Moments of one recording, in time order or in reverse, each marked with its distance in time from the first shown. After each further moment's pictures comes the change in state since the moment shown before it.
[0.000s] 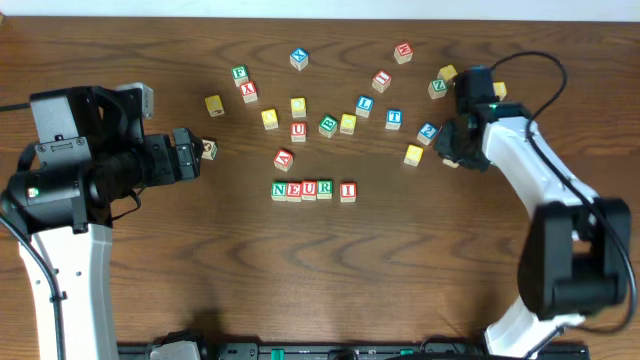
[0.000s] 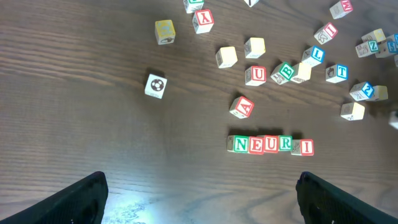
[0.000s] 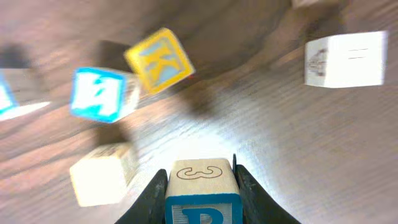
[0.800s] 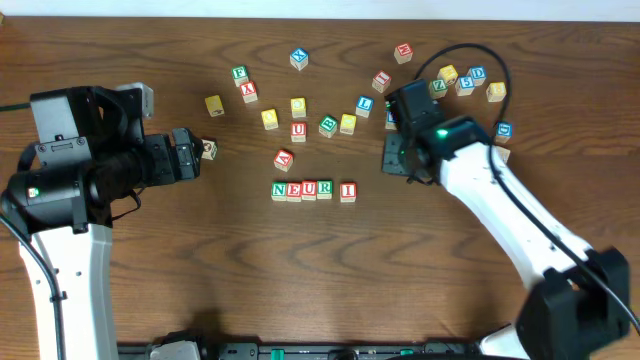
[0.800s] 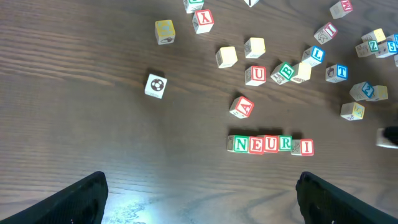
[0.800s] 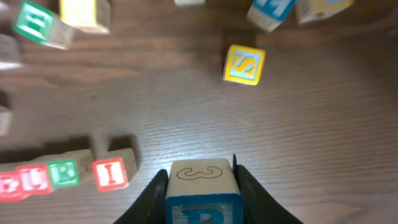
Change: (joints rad) left arm 0.000 0.000 0.000 0.000 0.000 0.000; right arm 0.328 -0.130 0.010 -0.106 0.010 -0.008
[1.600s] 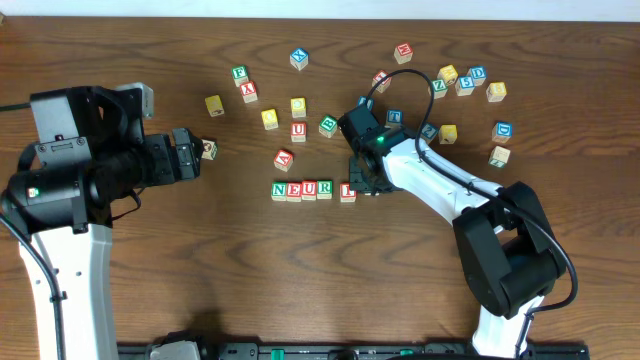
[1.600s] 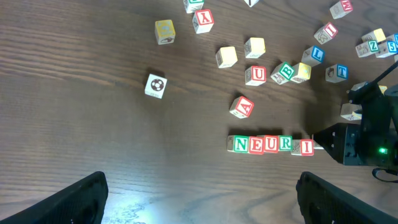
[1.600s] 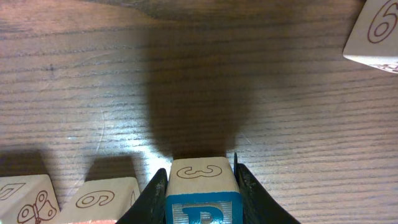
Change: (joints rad) left arm 0.000 0.000 0.000 0.000 0.000 0.000; right arm 0.106 0.280 0.000 0.127 -0.010 0.022
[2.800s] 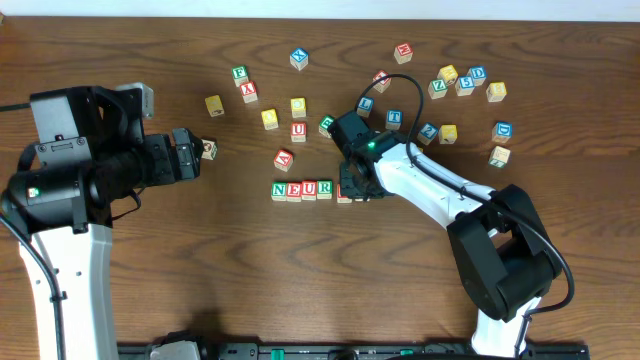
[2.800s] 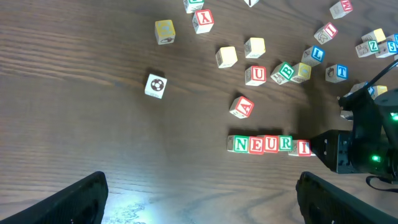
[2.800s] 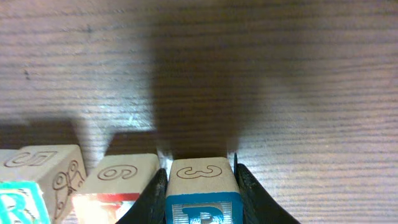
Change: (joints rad) left arm 0.000 0.000 0.000 0.000 0.000 0.000; right arm 0.047 0.000 0.000 -0.015 -0.034 0.024
